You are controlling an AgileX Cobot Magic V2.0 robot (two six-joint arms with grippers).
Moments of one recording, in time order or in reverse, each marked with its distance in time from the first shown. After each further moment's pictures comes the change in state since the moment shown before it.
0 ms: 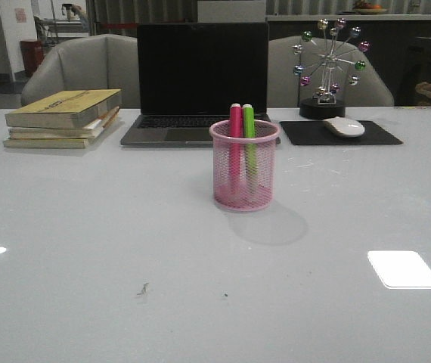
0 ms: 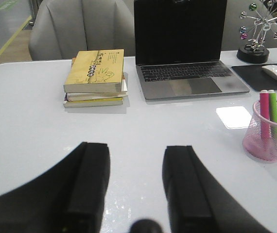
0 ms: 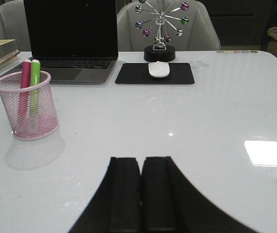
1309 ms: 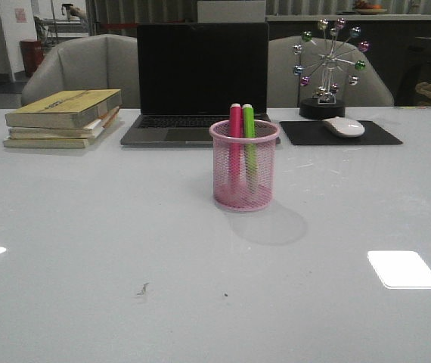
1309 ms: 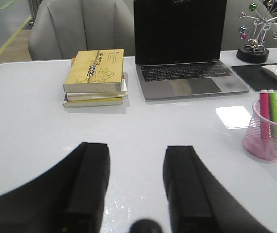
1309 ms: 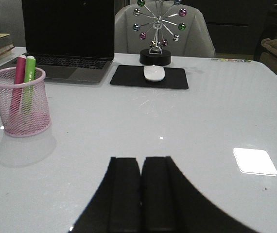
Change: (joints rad) left arm 0.000 0.000 0.000 0.000 0.000 0.000; right arm 0.000 0.000 0.000 -0.059 -0.008 -0.002
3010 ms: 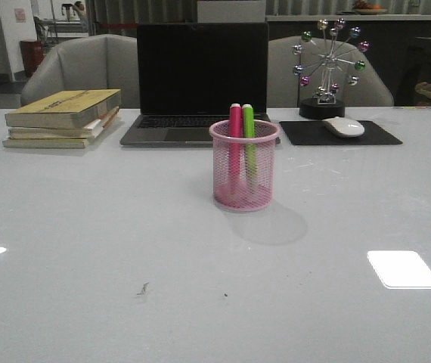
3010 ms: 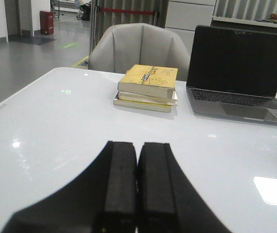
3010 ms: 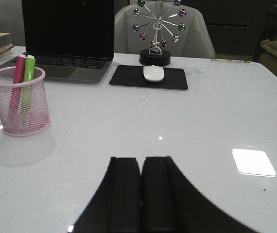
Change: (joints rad) left arm 0.000 -0.460 0.544 0.508 -0.352 -0.614; right arm 0.000 0.000 0.000 0.000 -0.002 -0.007
